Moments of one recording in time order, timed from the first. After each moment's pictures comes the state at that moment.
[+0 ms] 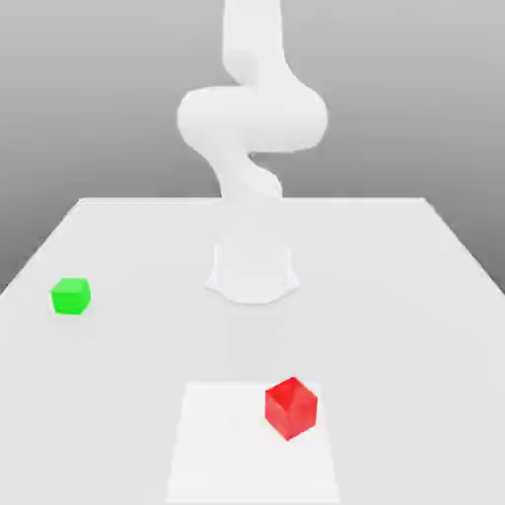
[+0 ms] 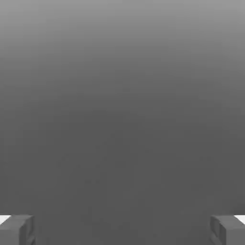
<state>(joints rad) 0.02 -0.72 -0.01 -2.35 -0.01 2.35 0.75</state>
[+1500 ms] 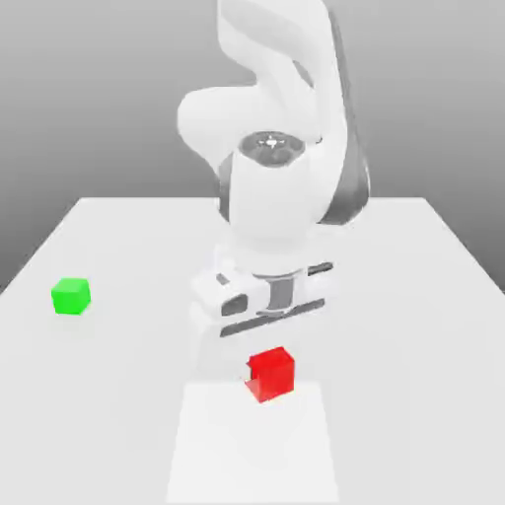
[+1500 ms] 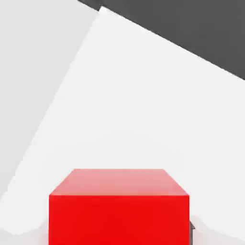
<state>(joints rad) -0.01 -0.03 -0.12 -2.80 -0.04 2.77 0.45</state>
